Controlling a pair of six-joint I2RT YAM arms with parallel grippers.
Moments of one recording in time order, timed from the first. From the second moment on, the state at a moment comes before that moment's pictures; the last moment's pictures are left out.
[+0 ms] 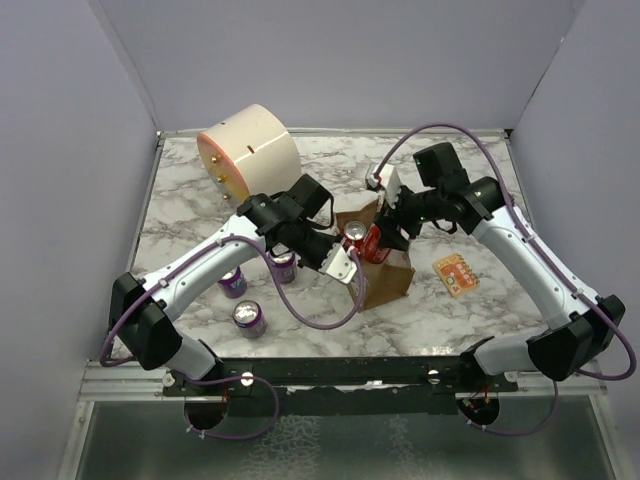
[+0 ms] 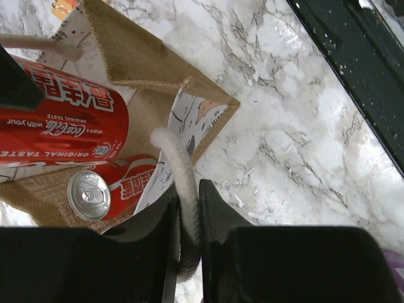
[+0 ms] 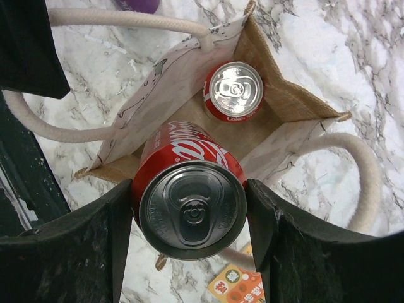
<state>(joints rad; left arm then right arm) -0.78 1.49 1.40 -0.99 0.72 1.28 0.50 1.36 1.44 -0.95 -0.44 -0.53</state>
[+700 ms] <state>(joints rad) -0.78 1.46 1.29 -1.04 0.68 1.54 0.62 1.41 1.30 -0.87 -0.24 -0.50</state>
